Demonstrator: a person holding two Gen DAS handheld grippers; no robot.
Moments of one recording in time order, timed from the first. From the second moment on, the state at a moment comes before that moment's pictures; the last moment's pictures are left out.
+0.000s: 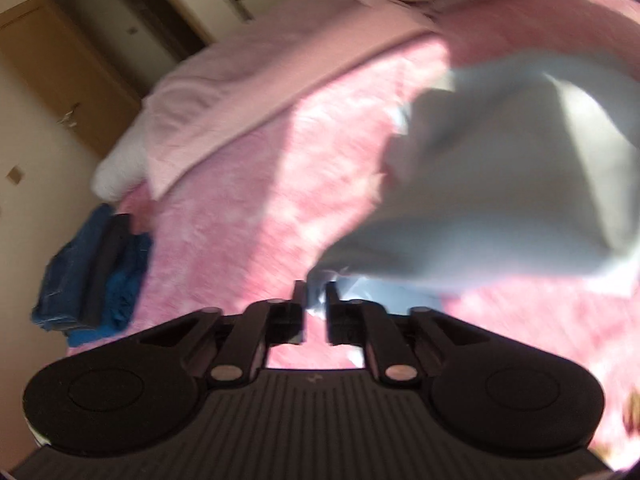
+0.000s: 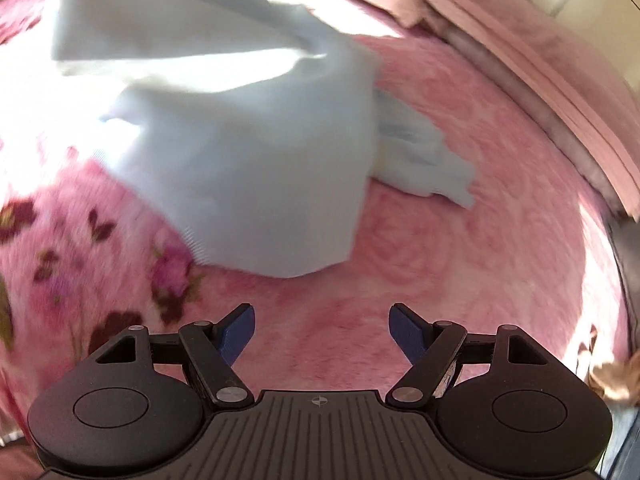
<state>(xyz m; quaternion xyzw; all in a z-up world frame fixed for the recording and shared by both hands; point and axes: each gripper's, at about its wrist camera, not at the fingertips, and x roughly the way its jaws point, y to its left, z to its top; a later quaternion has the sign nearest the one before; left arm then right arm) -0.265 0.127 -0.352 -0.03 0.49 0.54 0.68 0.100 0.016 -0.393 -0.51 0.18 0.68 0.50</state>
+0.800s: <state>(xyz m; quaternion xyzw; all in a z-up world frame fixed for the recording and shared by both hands) -0.208 0.068 -0.430 0.35 0.53 0.41 0.65 0.068 0.038 -0.446 -0.59 -0.08 0.69 0.40</state>
